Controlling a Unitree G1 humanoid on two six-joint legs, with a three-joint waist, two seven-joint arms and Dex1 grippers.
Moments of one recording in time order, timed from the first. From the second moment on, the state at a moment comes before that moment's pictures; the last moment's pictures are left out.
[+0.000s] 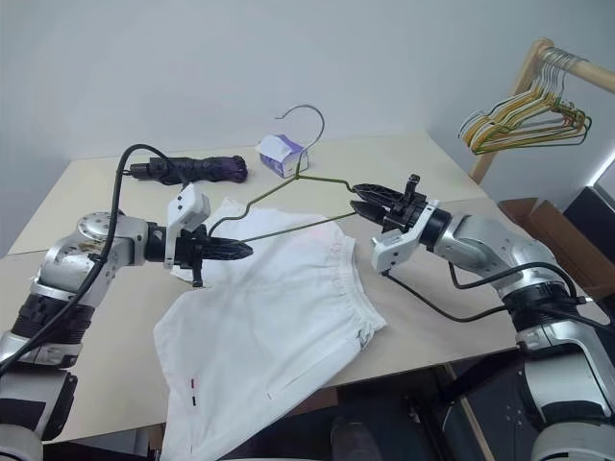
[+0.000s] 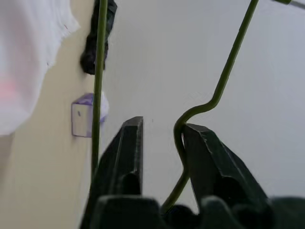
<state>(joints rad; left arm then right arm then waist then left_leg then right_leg) -0.64 0.76 -0.17 0.08 -0.38 0.61 -1.17 -0.69 -0.84 0.32 0.39 -0.49 -0.87 0.26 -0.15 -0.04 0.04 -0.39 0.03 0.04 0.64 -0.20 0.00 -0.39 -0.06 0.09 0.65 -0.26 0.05</state>
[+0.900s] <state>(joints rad) -0.58 0.84 -0.17 0.08 -0.28 0.30 -1.37 -0.71 -0.86 0.35 0.10 0.12 0.08 1.22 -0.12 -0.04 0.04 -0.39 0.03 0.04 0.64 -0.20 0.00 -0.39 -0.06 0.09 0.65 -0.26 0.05</state>
